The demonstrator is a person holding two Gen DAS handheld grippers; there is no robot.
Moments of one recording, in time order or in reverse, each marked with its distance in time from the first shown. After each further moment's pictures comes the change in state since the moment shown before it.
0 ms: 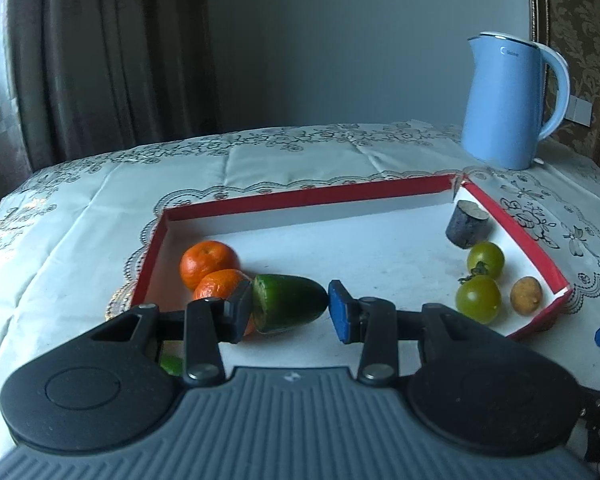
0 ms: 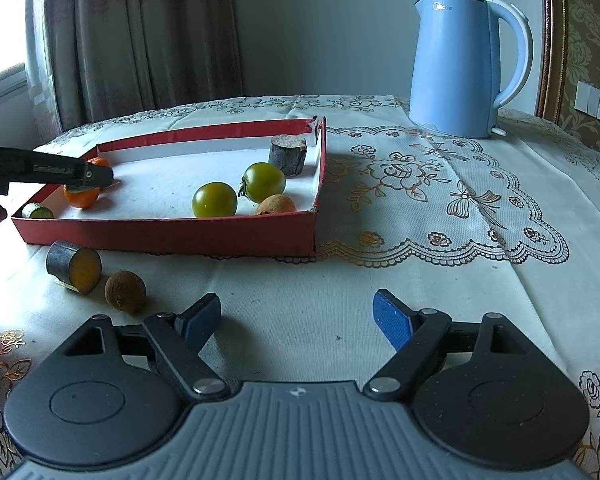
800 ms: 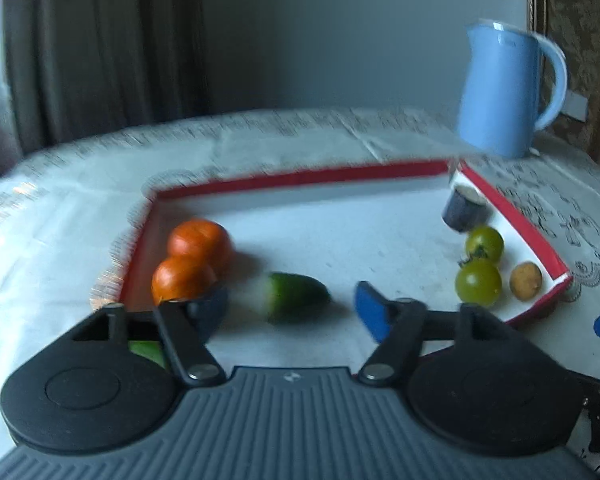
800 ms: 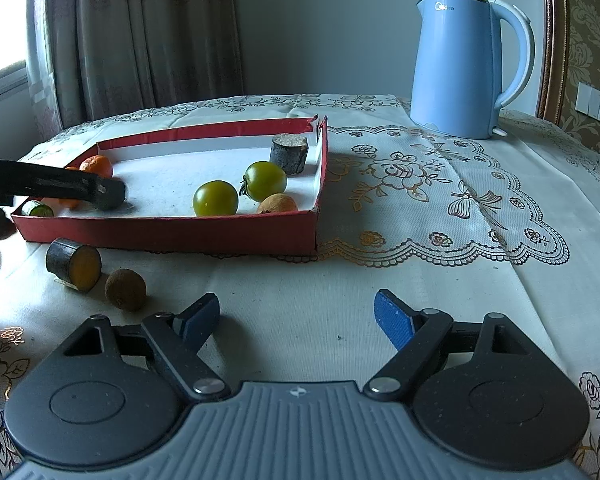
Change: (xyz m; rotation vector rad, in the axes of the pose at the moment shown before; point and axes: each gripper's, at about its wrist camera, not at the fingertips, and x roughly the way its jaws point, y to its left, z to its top) left arm -0.001 0.004 -0.010 -0.008 0.004 0.000; right arm 0.001 0.000 0.000 -0.006 0.003 -0.001
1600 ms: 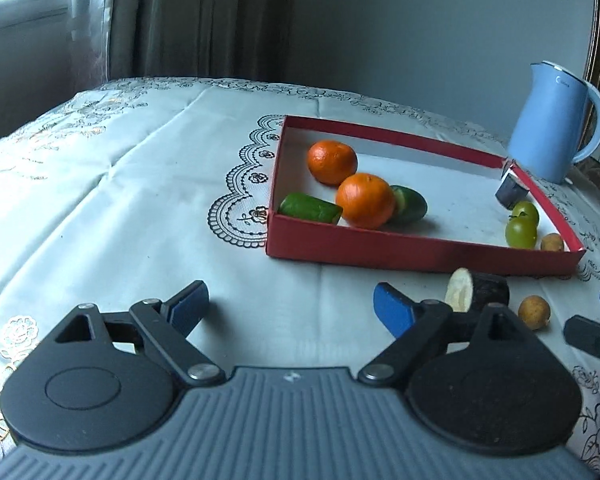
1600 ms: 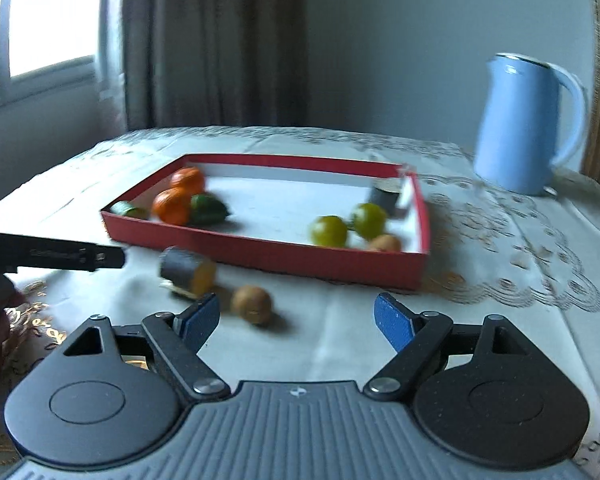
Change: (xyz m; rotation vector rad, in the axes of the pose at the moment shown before) left arm -0.057 0.067 -0.069 -0.228 0.055 0.069; right arm -0.034 0.061 0.000 -0.135 -0.086 0.117
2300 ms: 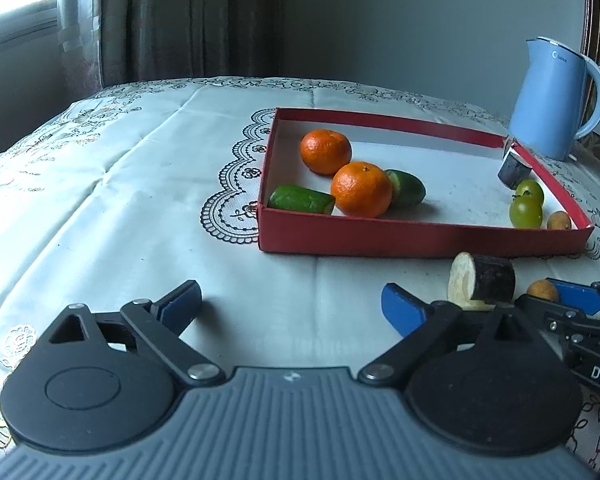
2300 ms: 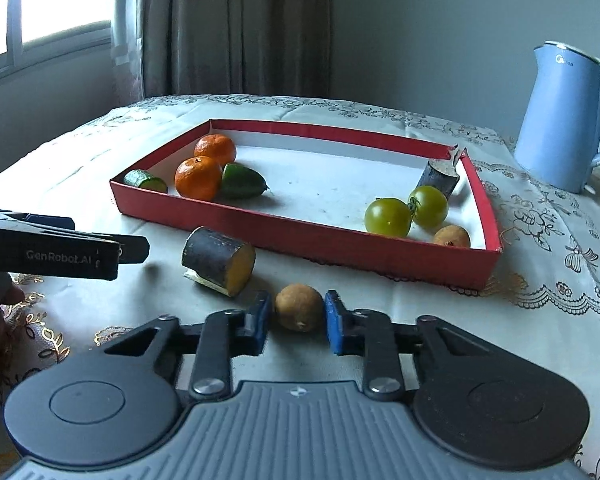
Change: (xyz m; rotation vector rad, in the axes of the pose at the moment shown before) left arm 0.005 -0.010 -0.002 0.061 0.018 0.025; right arm 0.040 0.027 0.002 -0.050 0.080 0.028
